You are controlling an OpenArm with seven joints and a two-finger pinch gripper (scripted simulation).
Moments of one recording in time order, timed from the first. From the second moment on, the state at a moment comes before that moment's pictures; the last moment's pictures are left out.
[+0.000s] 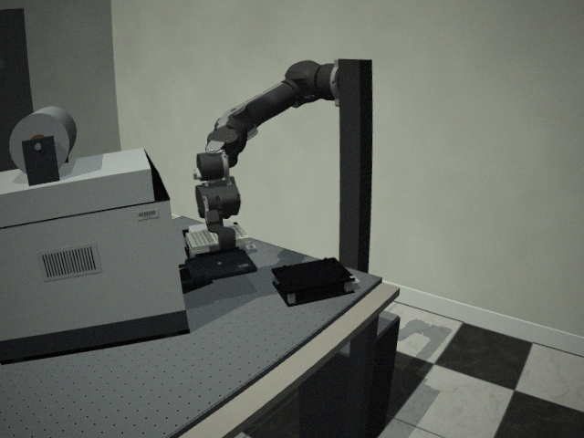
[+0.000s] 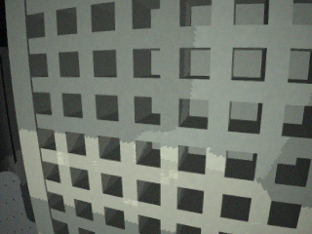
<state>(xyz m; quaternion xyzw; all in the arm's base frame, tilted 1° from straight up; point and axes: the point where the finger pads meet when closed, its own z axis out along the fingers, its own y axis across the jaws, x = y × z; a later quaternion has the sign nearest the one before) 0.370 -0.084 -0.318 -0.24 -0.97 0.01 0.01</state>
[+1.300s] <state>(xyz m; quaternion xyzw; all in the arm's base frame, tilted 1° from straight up) 0.371 -0.084 -0.358 -0.24 -0.97 0.01 0.01</state>
